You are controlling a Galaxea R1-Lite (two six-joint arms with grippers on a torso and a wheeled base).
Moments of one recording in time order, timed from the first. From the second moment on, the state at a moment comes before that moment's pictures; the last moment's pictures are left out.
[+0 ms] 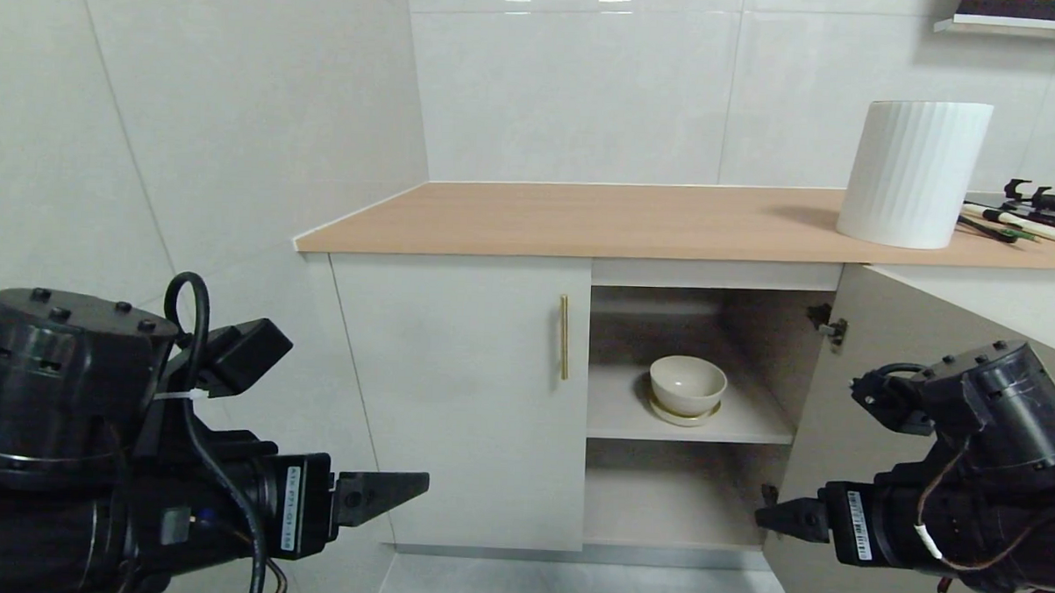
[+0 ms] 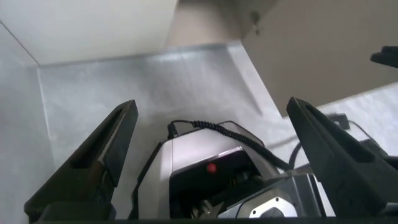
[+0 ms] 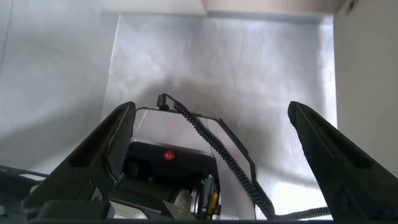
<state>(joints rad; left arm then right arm) -0.54 1.31 -0.70 0.05 -0.04 -0.47 0.55 1.47 -0.72 0.09 -0.08 0.48</state>
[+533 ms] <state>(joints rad) -0.54 1.30 -0.70 0.05 -0.04 -0.48 0.56 1.44 -0.69 0.10 -0.09 0.48</state>
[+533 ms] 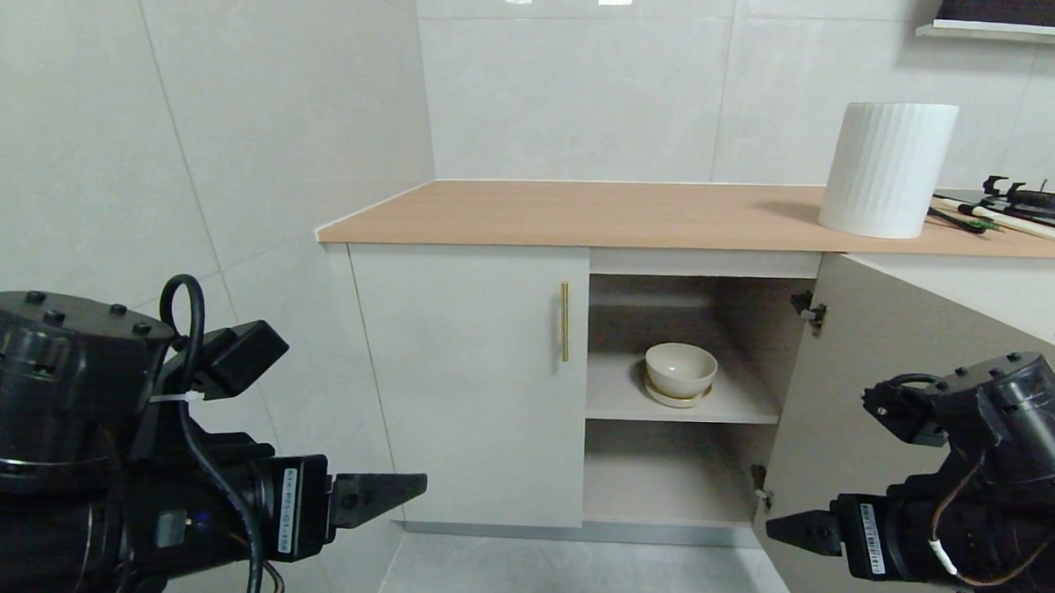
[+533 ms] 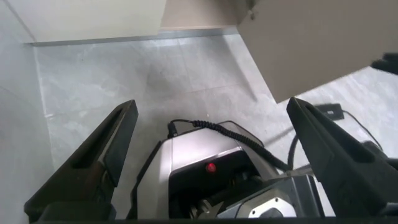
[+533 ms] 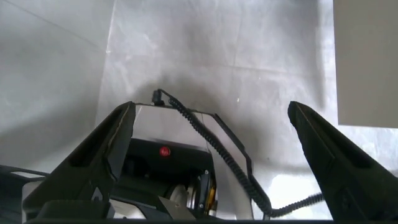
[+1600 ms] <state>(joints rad) -0.54 1.30 -0.69 0.05 -0.04 -0.47 0.63 1.31 -0.71 0.39 -0.17 0.48</state>
